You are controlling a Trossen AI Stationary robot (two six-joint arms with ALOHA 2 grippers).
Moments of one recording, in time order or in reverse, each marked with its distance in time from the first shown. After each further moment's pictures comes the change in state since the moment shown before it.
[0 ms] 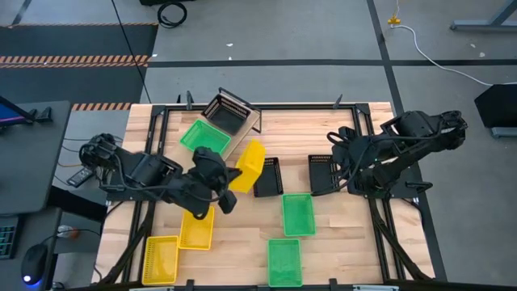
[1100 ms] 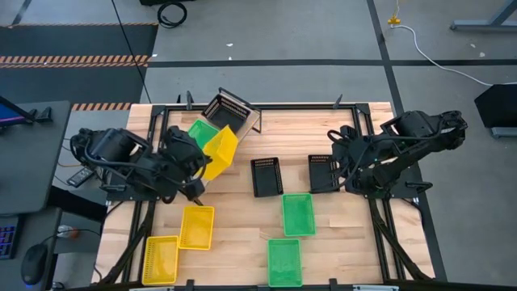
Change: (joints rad) left arm 0.003 -0.007 0.309 -0.529 0.125 0.093; right arm 0.000 0.000 0.000 0.000 0.031 0.072
